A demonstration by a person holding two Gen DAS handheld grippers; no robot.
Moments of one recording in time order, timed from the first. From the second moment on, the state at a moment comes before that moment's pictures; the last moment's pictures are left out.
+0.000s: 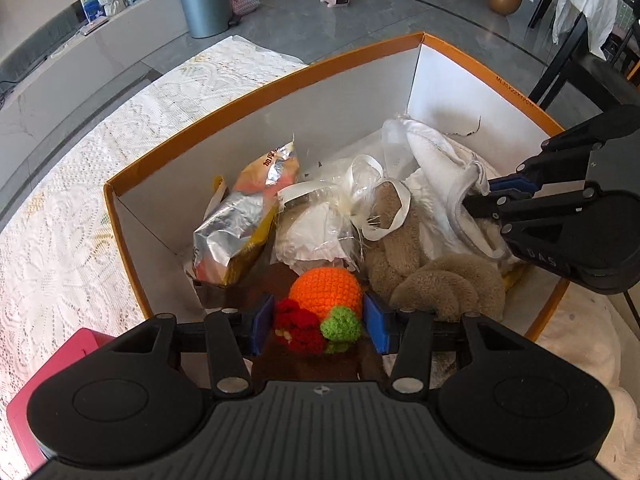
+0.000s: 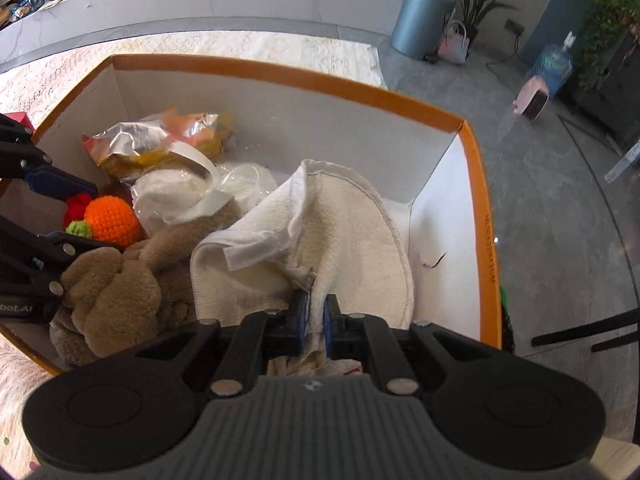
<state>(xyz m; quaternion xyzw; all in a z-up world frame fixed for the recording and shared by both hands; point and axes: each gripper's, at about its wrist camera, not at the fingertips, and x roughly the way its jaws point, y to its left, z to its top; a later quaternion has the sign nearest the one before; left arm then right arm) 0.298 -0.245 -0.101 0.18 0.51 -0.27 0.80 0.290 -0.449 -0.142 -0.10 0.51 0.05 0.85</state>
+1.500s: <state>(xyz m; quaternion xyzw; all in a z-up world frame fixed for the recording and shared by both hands) 0.113 -0.173 0.052 0.19 0.22 -0.16 0.94 0.125 -0.367 0.041 -0.08 0.31 0.08 0.94</state>
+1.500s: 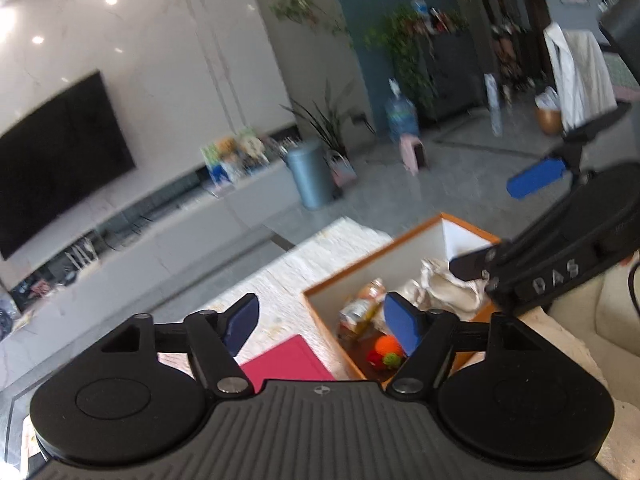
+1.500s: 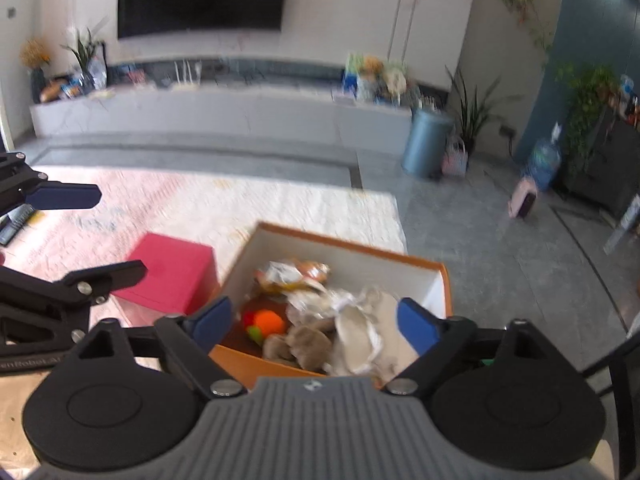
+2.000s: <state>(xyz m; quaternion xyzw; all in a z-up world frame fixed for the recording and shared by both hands) 0.075 -0.109 -0.010 0.05 0.16 -0.06 0.98 0.048 -0.320 -0.036 0.03 0.22 0.04 0.97</state>
